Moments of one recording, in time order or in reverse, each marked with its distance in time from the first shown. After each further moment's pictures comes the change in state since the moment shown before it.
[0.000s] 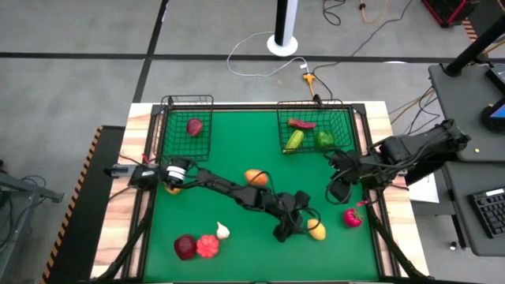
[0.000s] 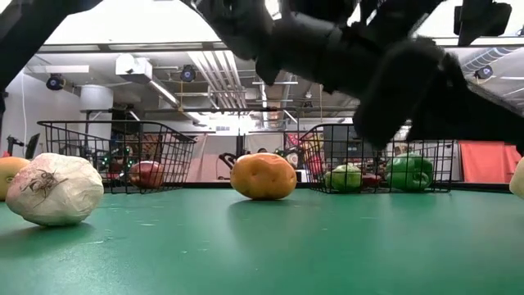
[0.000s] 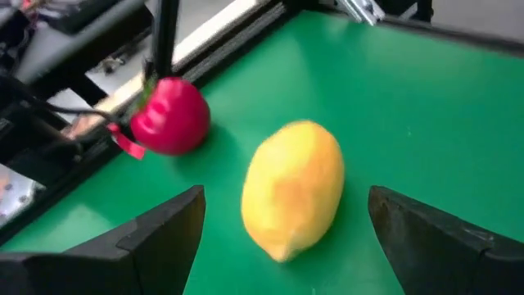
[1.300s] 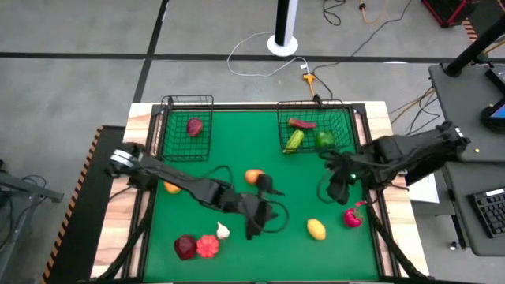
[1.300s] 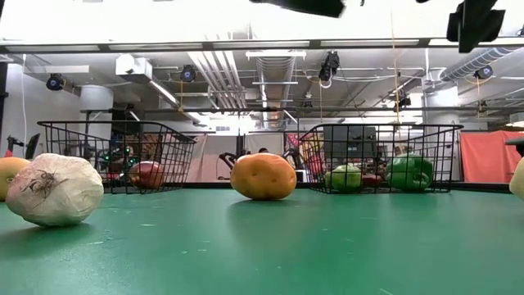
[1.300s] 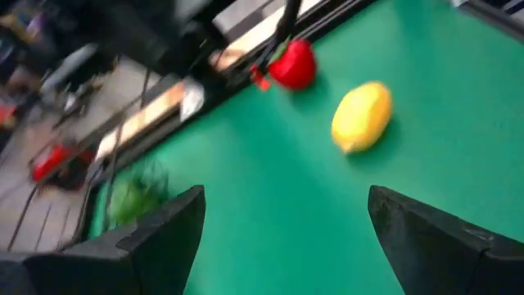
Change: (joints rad) left arm -0.112 -0.532 -0.309 -0.306 -0.486 -0.118; right arm -0.057 0.038 0.001 -0.002 -0.096 -0.087
